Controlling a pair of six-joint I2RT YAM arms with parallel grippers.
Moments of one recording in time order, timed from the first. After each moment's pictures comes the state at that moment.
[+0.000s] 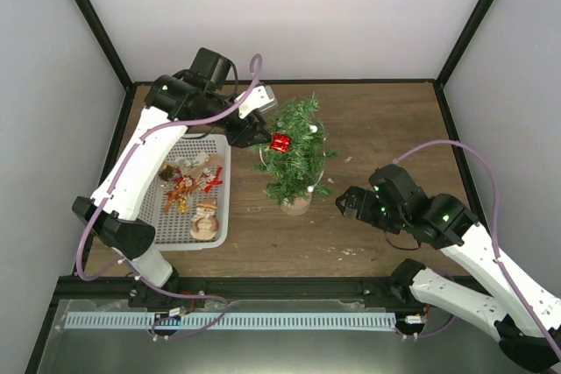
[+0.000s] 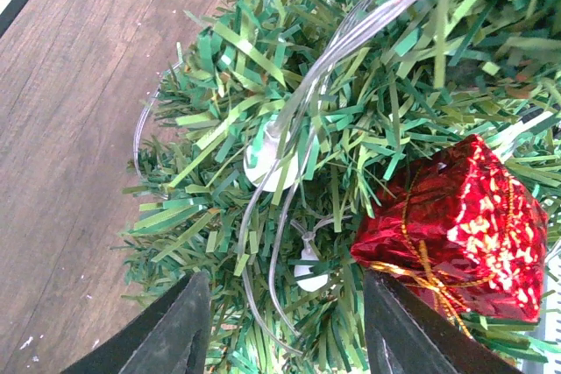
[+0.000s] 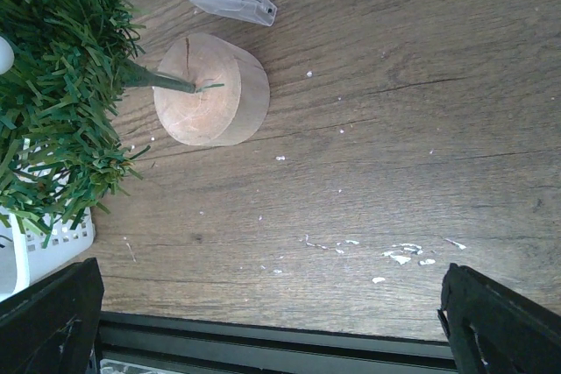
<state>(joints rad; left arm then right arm) -0.50 1.65 2.00 -1.31 0.55 0.55 0.74 0.77 0.99 -1.16 0.06 0.96</state>
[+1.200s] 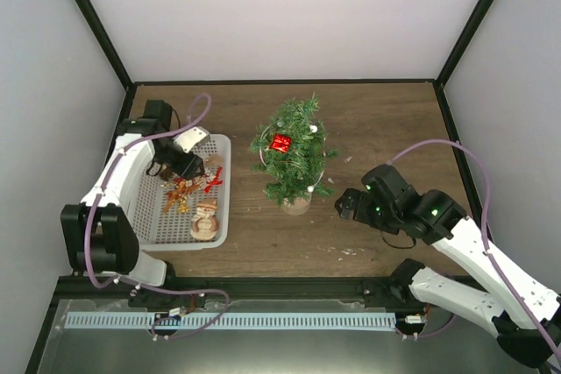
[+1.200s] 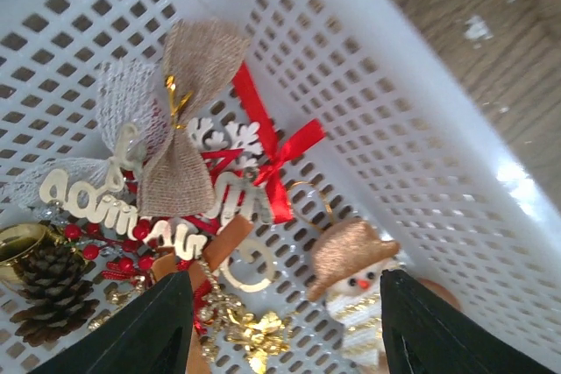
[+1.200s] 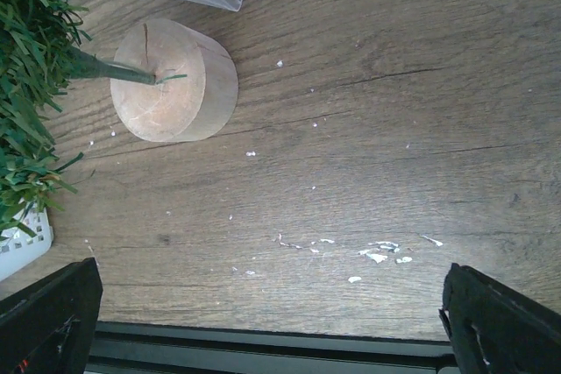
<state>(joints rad) -0.04 1.46 1.26 -1.10 0.31 0.59 0.74 0.81 0.96 -1.17 0.08 0.95</state>
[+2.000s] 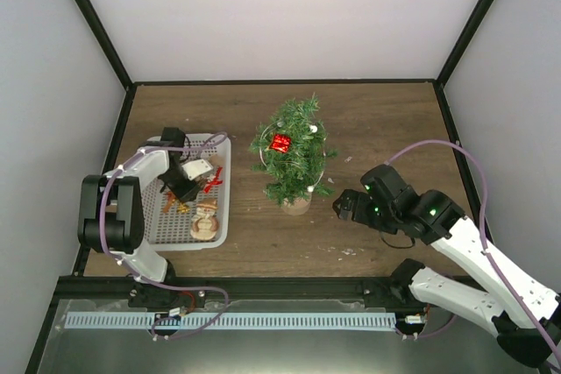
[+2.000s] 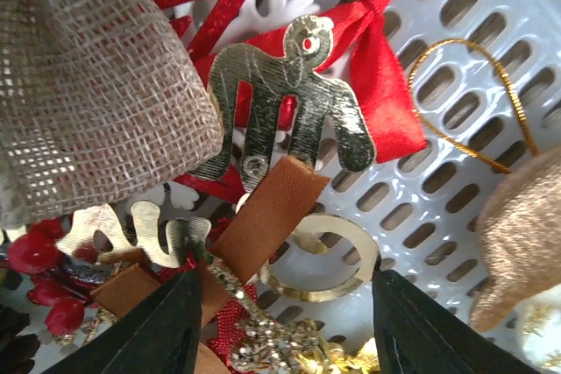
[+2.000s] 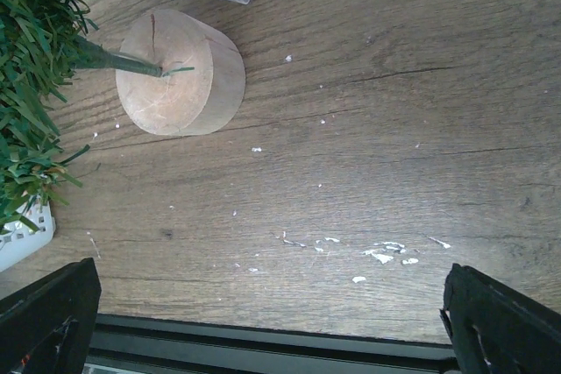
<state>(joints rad) -0.05 1.63 0.98 -0.83 0.04 0.79 0.74 0.82 0.95 -1.15 0.06 0.93</state>
